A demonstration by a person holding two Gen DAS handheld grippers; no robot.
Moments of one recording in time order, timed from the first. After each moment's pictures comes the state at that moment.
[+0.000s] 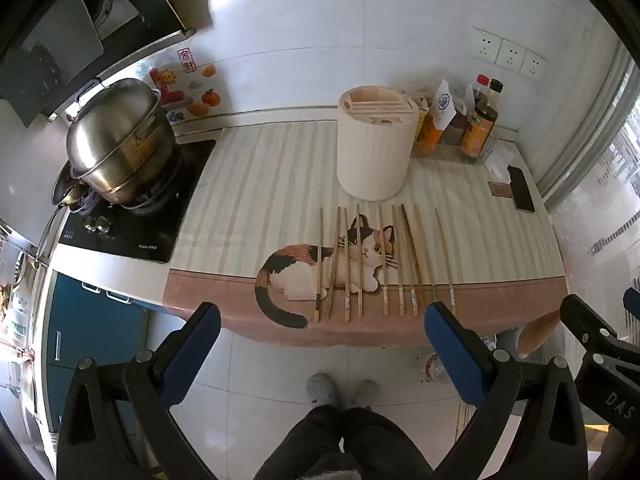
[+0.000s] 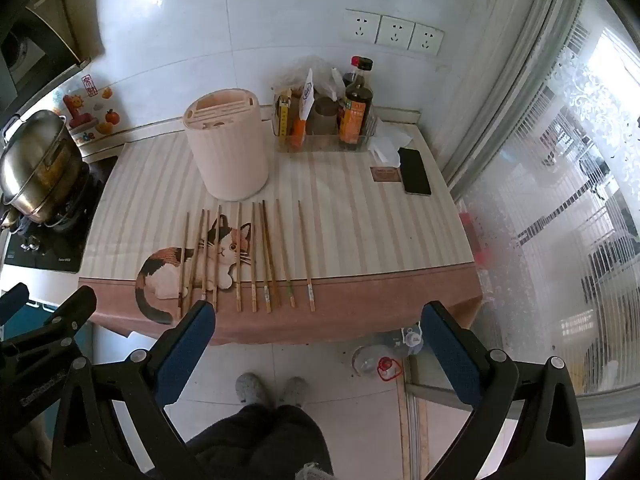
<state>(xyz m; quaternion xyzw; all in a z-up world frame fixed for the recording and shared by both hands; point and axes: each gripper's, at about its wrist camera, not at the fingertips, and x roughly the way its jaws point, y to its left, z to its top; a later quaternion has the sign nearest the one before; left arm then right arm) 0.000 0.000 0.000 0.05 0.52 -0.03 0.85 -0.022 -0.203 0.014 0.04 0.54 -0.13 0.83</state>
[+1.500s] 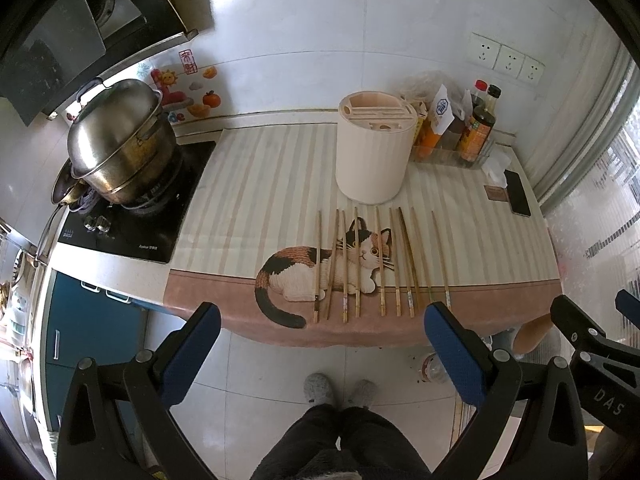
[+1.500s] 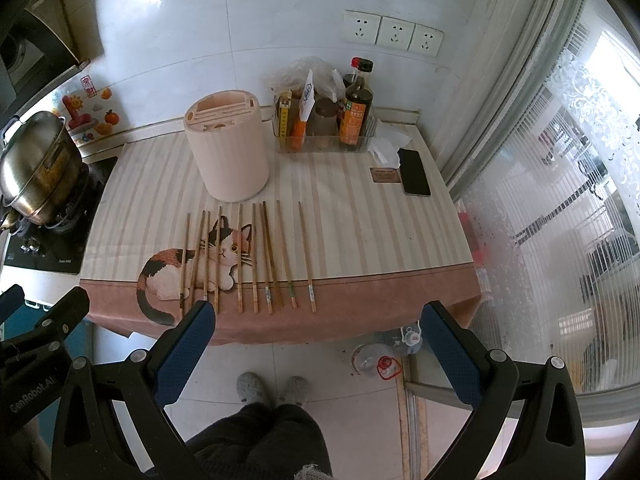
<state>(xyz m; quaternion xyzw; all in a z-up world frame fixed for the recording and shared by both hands) 0.004 0.003 0.014 0.05 0.52 -0.04 0.85 -0.019 -0.197 0.019 0.04 0.54 -0.13 0.83</state>
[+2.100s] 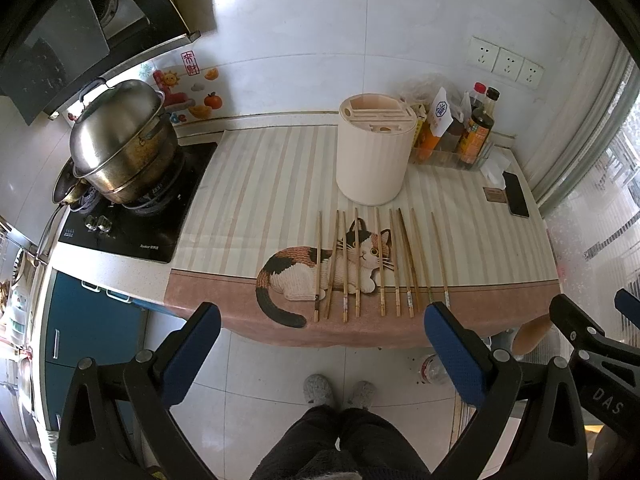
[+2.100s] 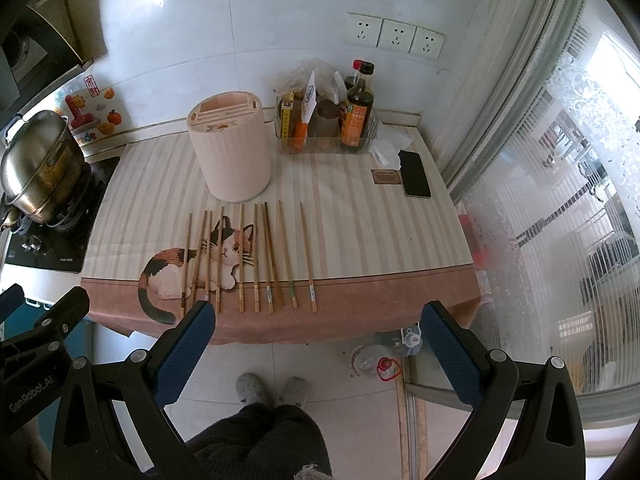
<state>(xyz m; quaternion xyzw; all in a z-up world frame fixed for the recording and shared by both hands) 0.004 0.002 0.018 0.05 0.52 -0.04 0.85 -0.021 -0.195 0.021 0.04 0.54 -0.13 0.83</state>
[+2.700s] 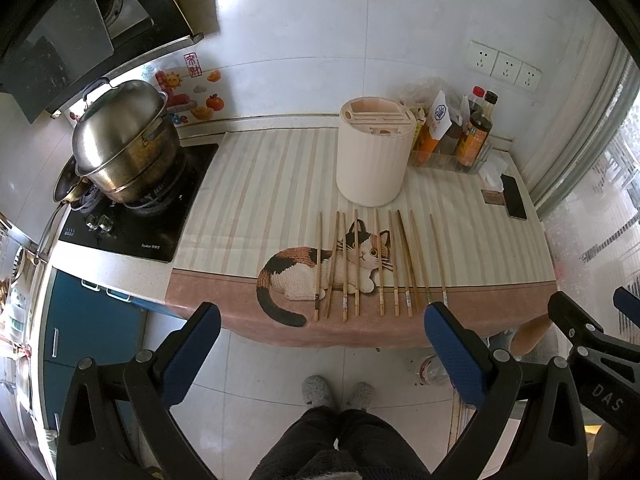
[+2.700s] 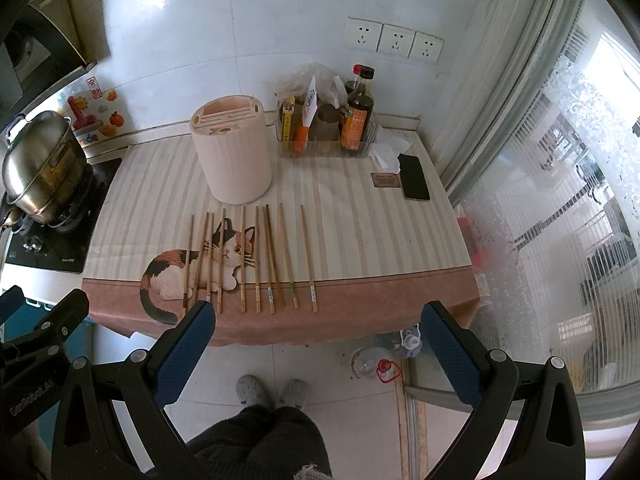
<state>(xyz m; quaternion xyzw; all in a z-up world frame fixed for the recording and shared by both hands) 0.001 0.000 0.024 0.04 0.52 -0.04 0.85 -0.024 -0.194 0.025 0.04 0.53 -0.13 0.83</state>
